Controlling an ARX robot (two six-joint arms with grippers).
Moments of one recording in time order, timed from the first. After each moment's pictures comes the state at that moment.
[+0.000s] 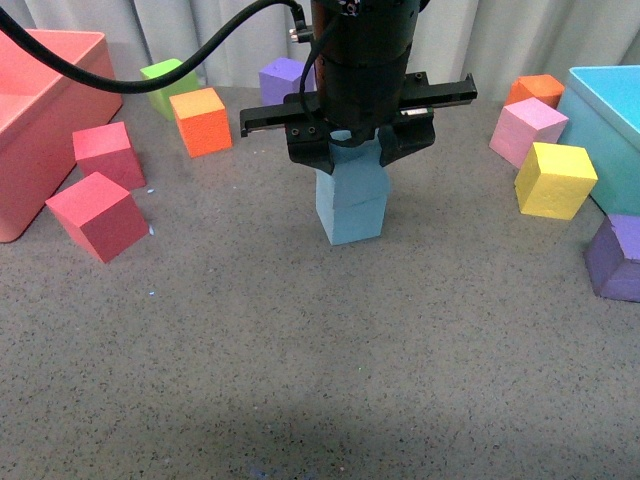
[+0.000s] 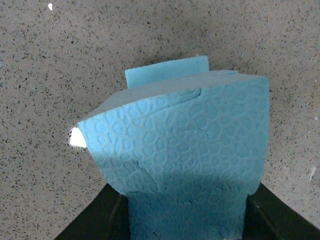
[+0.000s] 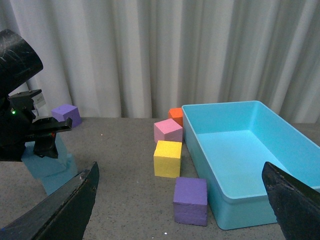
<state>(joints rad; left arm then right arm) -0.58 2.30 1.80 -0.61 -0.22 -0.67 0.00 0.00 0.00 0.00 0.00 0.00</state>
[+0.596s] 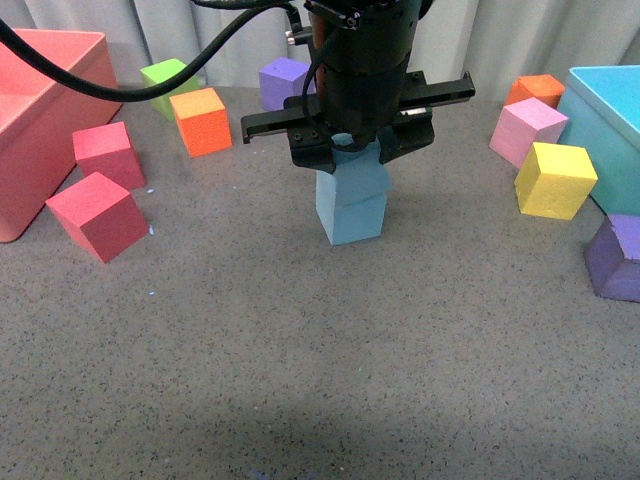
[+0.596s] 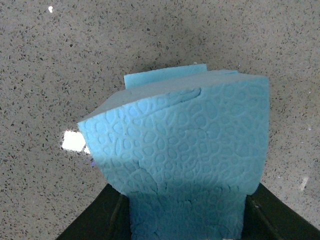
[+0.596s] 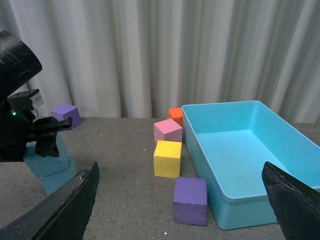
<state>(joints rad) -0.58 2.29 1.77 -0.55 -0.23 -0.70 0.00 0.00 0.00 0.00 0.00 0.00</state>
